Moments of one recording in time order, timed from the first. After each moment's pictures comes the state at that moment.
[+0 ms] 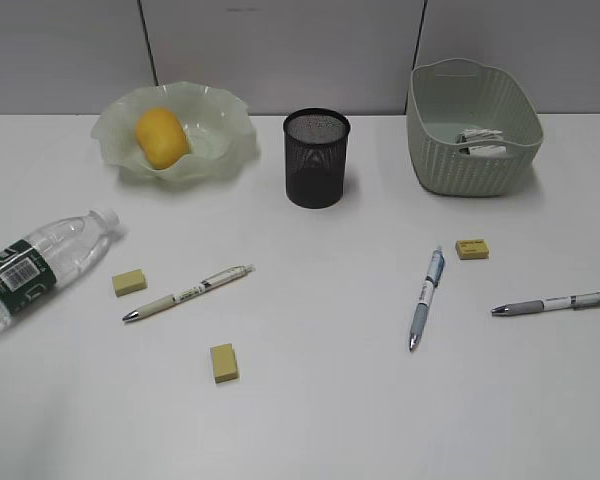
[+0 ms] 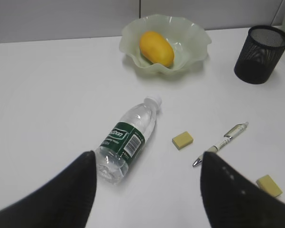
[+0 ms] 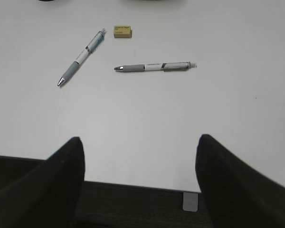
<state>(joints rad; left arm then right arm) -0.15 0.44 -0.55 -0.02 0.67 -0.03 0.22 0.27 -0.62 -0.03 1.09 0.08</state>
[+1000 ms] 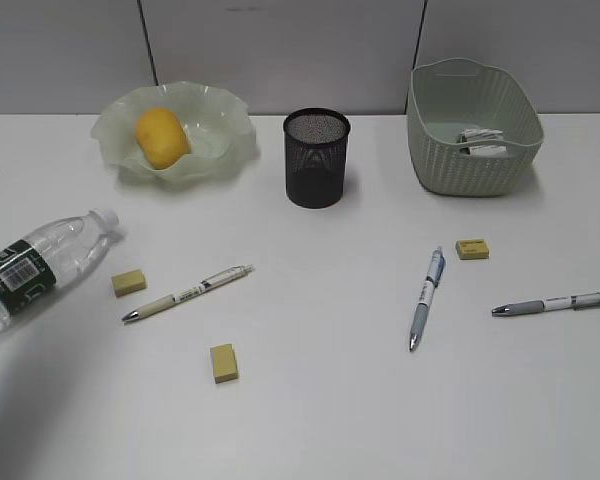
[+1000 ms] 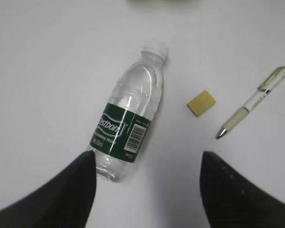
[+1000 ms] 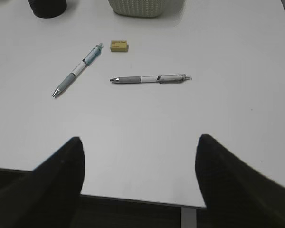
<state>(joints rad) -0.15 1.33 -1.04 -0.03 0.85 0.12 0.22 0.06 -0.51 -0.05 1.07 0.07</state>
